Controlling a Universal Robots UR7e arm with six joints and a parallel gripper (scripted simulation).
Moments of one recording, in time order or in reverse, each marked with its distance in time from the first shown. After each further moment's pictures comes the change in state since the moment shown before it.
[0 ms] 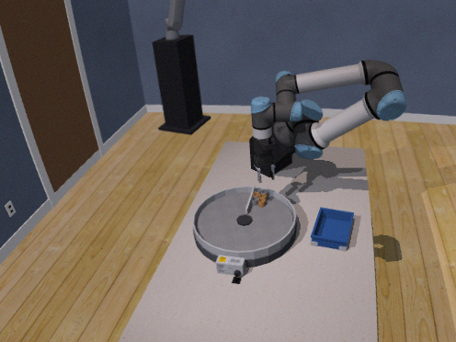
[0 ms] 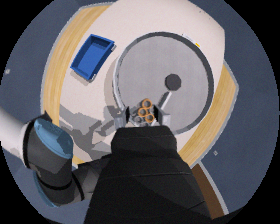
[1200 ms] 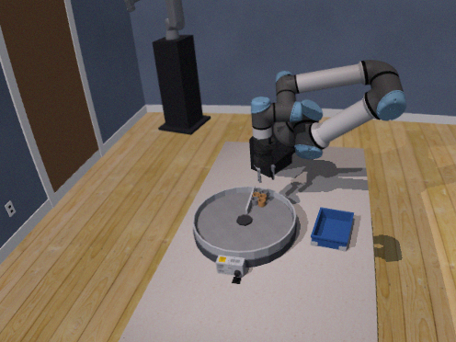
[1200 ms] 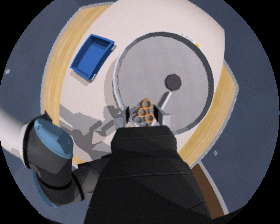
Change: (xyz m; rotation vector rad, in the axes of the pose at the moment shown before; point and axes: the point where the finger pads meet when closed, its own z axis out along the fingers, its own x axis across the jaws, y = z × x) arm 0.000 0.000 0.000 0.000 0.000 0.000
